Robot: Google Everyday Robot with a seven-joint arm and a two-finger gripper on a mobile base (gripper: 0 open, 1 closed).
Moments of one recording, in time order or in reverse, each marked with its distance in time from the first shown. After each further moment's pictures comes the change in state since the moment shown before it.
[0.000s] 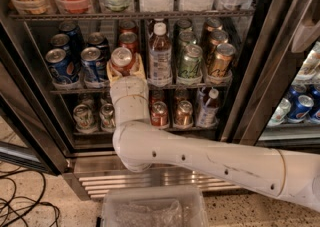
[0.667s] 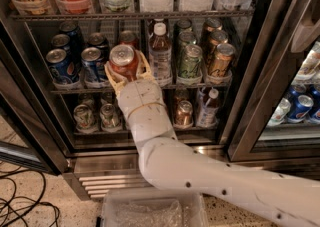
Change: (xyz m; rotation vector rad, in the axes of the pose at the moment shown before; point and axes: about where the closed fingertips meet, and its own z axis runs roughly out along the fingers) arm -0.064 -0.017 -0.063 -0.143 -0.117 -0.010
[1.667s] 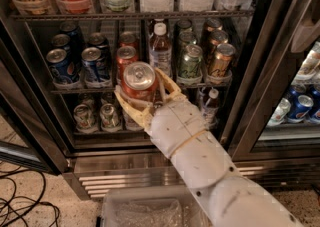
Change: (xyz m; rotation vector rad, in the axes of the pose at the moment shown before) arm -0.059 -0.021 -0.105 -0.223 -0.054 0.051
